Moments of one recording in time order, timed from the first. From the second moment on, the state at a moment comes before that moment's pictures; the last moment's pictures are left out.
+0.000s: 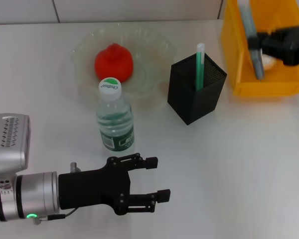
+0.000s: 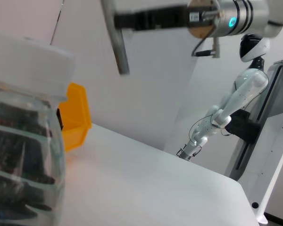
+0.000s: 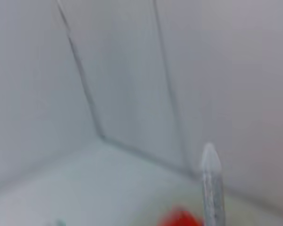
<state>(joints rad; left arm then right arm) -0.46 -2.08 1.07 0.22 1.67 1.58 -0.99 0.27 2.08 -1.00 -1.51 -1.86 -1.45 2.07</state>
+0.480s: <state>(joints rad) -0.46 -2.08 1.07 0.22 1.65 1.58 -0.99 0.46 2.08 -0.91 -0.61 -1.36 -1.44 1.18</state>
